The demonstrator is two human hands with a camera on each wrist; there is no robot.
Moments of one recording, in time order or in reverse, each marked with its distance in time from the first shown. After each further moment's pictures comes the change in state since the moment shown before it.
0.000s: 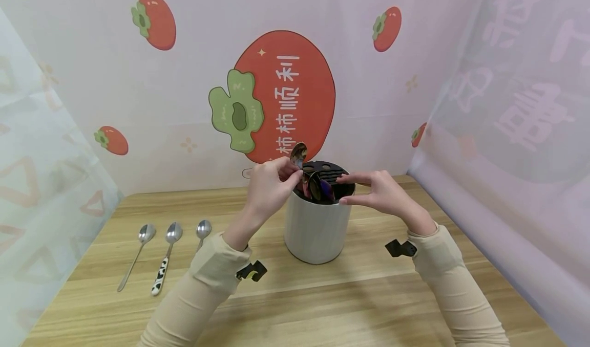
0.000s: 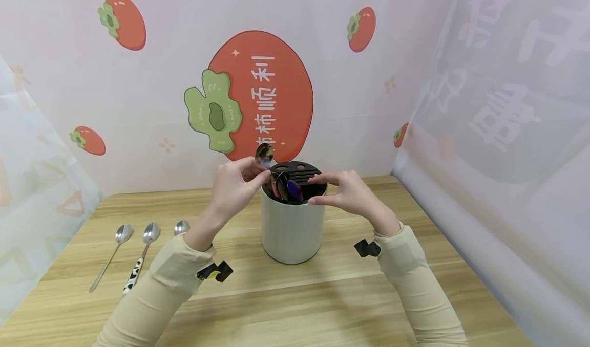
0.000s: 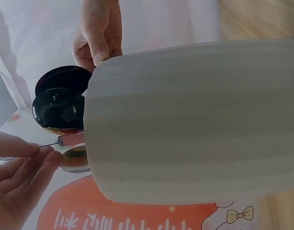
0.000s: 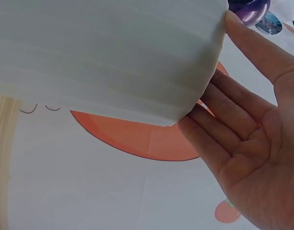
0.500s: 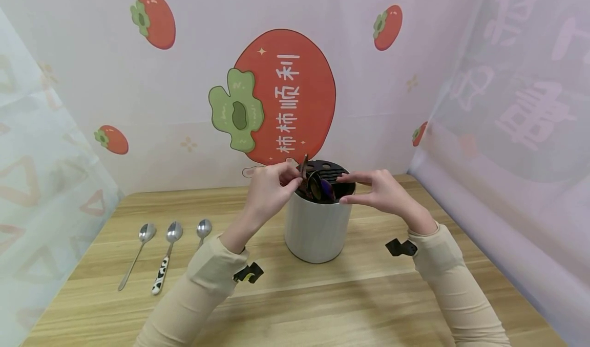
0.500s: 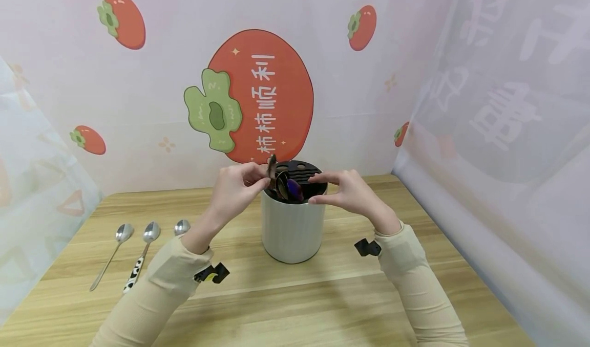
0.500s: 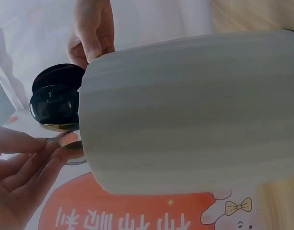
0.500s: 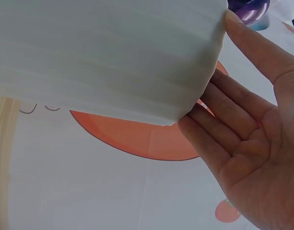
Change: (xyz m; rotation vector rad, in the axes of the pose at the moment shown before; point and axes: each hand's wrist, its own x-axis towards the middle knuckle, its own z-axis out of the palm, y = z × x) left_hand -0.006 -0.005 -0.002 -0.002 -0.074 0.001; right_hand 0.002 0.000 0.000 0.004 0.000 -0.002
